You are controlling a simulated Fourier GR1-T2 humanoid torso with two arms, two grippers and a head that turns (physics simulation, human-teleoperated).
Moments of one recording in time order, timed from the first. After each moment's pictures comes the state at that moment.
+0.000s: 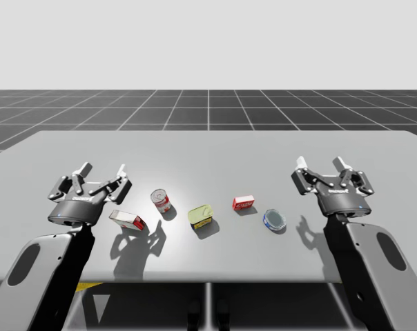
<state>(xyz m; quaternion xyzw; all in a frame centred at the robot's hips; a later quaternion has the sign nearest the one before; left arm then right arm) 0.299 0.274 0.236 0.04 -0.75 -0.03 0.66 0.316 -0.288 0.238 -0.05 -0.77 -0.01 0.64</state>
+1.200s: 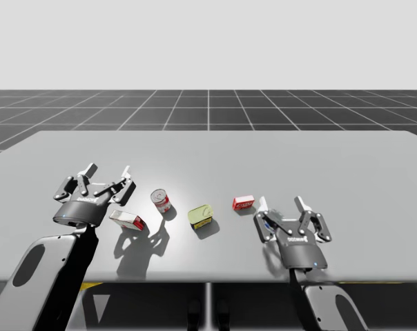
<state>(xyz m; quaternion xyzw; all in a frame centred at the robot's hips) 0.298 0.266 0.234 0.03 -0.75 -0.04 0.66 0.234 -0.189 0.183 -0.02 -0.73 0.01 0.68</state>
